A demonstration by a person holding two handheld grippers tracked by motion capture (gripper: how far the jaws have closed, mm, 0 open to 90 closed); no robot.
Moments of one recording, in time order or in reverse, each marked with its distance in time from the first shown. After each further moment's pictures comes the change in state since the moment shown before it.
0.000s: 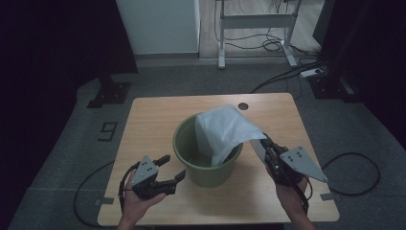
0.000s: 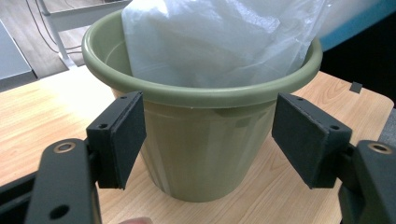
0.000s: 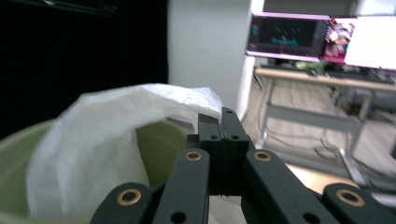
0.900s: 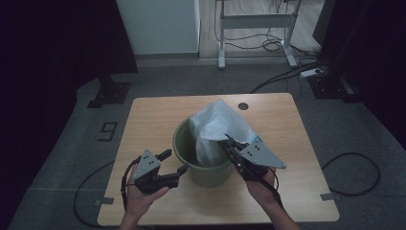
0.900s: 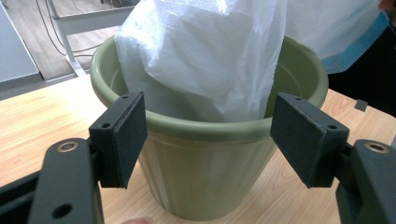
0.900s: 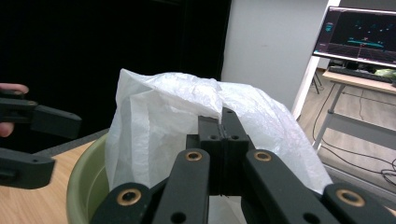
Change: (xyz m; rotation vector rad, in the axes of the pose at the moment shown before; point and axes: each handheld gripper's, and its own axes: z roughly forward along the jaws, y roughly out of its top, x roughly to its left) left arm -0.001 0.016 0.007 -0.023 0.026 -0.032; right arm 0.058 0.006 0.041 0.057 0.219 -0.055
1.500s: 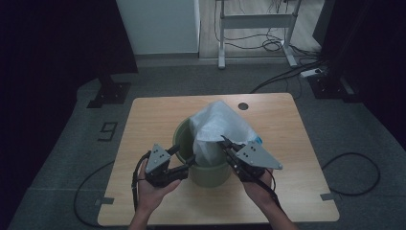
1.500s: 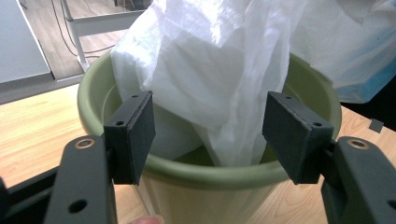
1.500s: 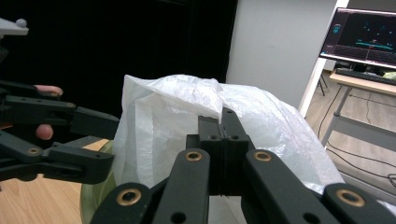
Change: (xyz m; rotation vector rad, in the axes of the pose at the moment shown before) left arm -0.013 0.016 0.023 -0.020 0.050 -0.027; right arm 0.007 0.003 0.002 -0.001 0.021 -0.008
